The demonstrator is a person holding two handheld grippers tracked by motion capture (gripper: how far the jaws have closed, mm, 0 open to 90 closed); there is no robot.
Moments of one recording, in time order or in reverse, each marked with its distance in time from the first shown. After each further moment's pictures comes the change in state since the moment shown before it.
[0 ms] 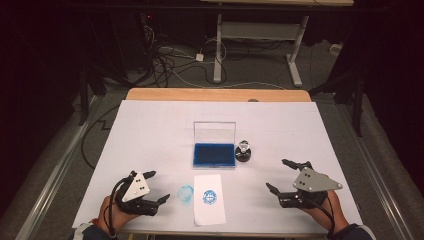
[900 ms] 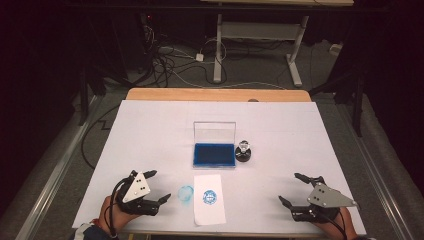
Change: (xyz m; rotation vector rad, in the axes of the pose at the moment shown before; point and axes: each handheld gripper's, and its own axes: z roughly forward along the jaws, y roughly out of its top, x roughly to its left) left arm -0.003 0.003 -0.001 -0.014 0.009 0.010; right arm 0.004 -0.050 -0.020 0.004 -0.006 0.038
